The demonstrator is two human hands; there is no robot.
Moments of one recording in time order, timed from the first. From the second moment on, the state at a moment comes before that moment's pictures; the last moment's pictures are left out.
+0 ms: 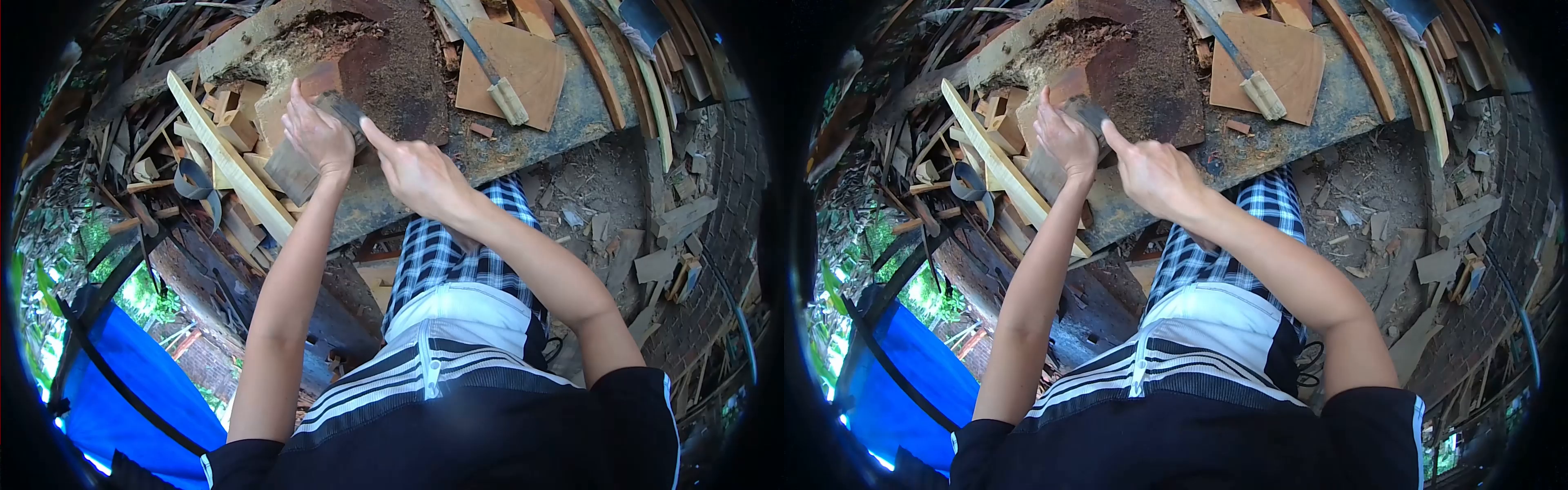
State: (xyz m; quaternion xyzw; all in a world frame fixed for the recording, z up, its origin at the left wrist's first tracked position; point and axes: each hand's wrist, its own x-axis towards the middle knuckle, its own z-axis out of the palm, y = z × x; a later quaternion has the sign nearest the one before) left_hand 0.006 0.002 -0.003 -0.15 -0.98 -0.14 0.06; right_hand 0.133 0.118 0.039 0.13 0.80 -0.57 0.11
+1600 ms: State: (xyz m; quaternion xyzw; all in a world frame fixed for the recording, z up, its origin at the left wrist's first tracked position) left_hand -0.005 -0.007 0.000 -0.31 -0.94 -0.17 0.04; right_hand 0.155 0.100 0.033 0.21 0.80 -0.57 0.06
